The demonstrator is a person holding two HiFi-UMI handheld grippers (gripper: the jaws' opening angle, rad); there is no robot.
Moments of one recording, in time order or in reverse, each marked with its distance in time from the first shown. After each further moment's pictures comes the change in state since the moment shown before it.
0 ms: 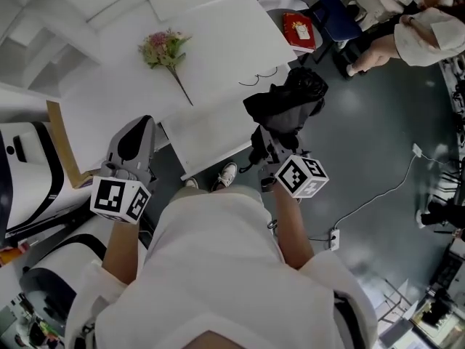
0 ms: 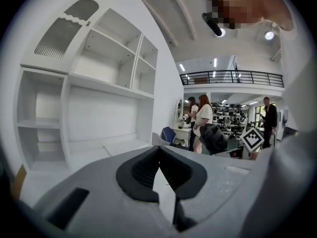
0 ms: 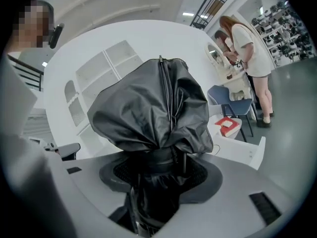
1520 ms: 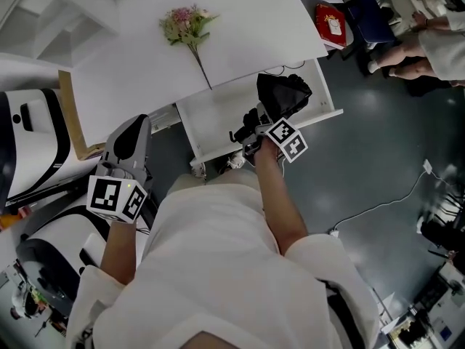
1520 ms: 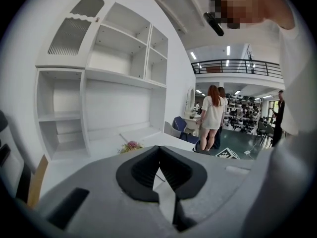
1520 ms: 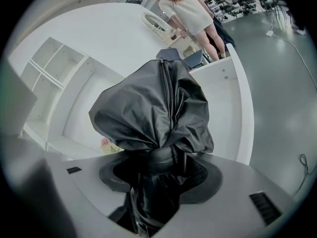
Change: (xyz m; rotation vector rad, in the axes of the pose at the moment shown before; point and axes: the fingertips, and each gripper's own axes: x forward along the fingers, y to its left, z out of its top) left arm -0.030 0.033 -0.033 -0.035 0.136 0.146; right arm 0.101 -0.089 -0.155 0.538 0.212 -0.305
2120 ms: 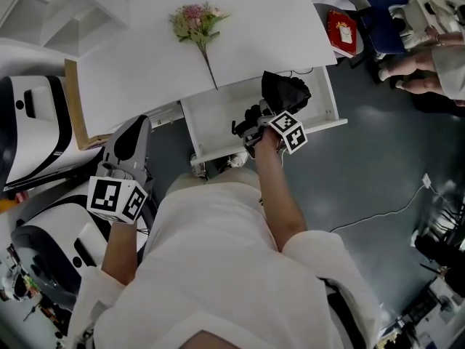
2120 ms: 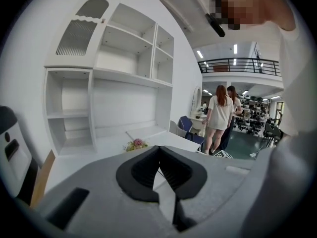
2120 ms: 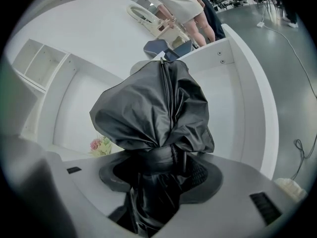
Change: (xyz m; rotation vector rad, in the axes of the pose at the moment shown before) left arm -0.006 0.008 -0.005 -0.038 0.015 0.078; right arm 0.041 -0.014 -0.007 0.109 0.078 -0.077
